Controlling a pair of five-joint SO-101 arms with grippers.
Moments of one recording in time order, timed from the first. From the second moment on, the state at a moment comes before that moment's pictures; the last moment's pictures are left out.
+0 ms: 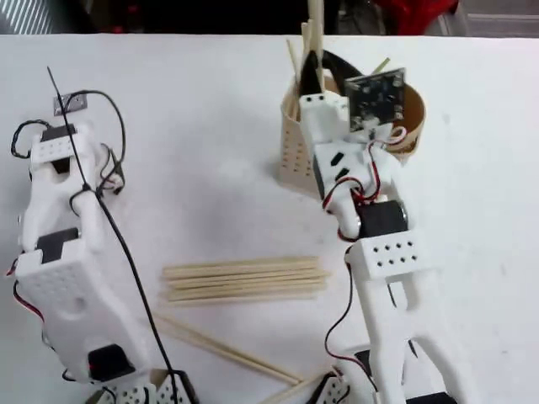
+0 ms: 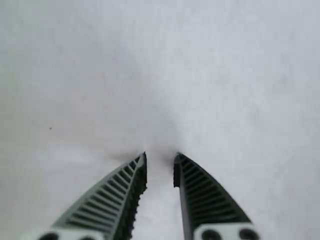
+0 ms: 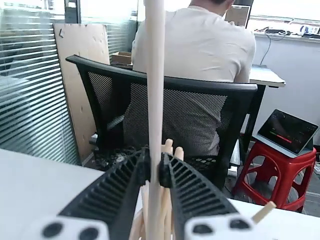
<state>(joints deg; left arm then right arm) -24.5 31.4 -4.4 65.0 6.1 -14.0 -34.0 37.6 2.6 4.7</state>
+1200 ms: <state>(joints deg) -24.5 31.5 -4.4 65.0 6.1 -14.0 -33.2 39.3 15.5 5.9</state>
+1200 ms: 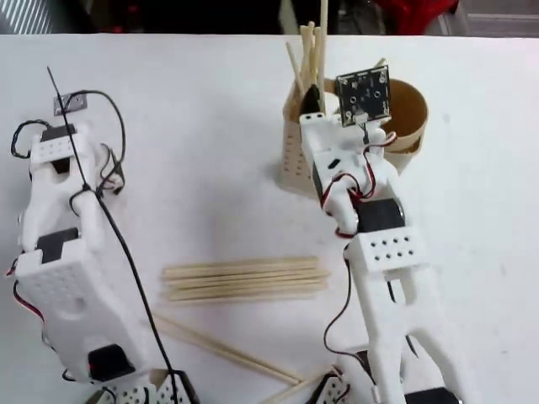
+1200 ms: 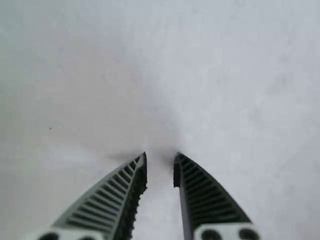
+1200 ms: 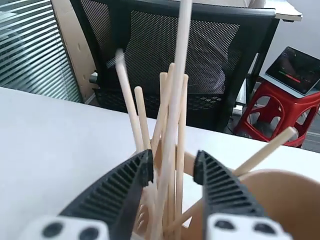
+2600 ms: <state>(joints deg) -24.5 31.6 -4.5 65.0 6.1 -10.3 -13.1 -11.6 34.7 14.3</state>
